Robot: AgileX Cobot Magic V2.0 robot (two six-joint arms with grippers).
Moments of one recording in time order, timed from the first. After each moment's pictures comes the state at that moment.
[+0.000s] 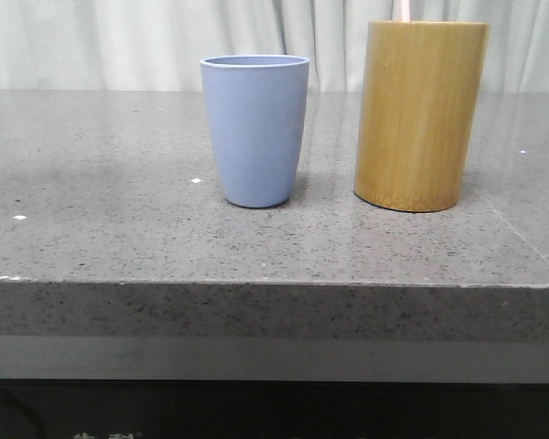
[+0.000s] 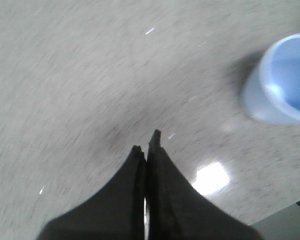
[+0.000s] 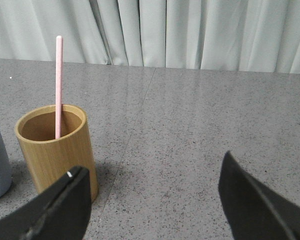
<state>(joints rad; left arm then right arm) -0.34 1.44 -1.63 -0.02 1.26 0.13 0.02 0.37 -0.56 0.23 0.42 -0.15</state>
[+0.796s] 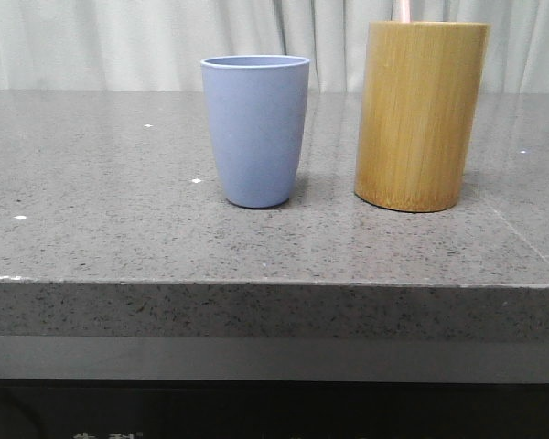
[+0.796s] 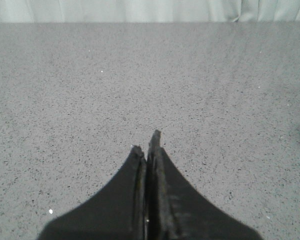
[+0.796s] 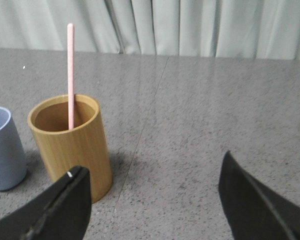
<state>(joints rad) -0.07 0.34 -0.57 -0.06 0.59 0.06 0.06 0.44 -0.57 0.25 0.42 -0.15</state>
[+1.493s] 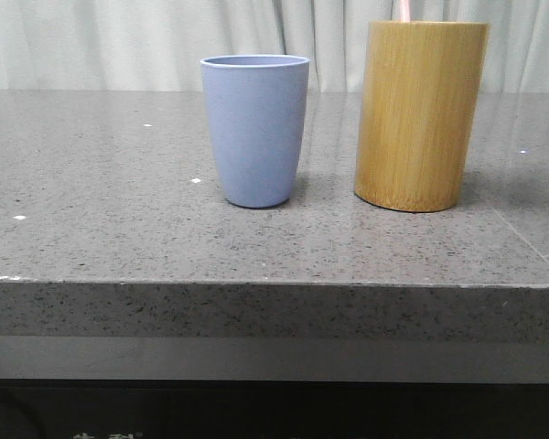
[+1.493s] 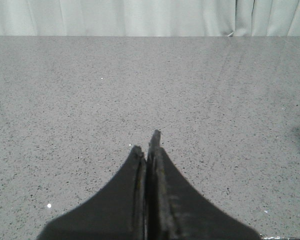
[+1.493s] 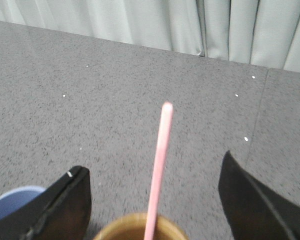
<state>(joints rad) -0.07 0.24 -0.51 -0.06 0.58 0.06 0.36 1.25 -1.07 0.26 0.20 -0.15</state>
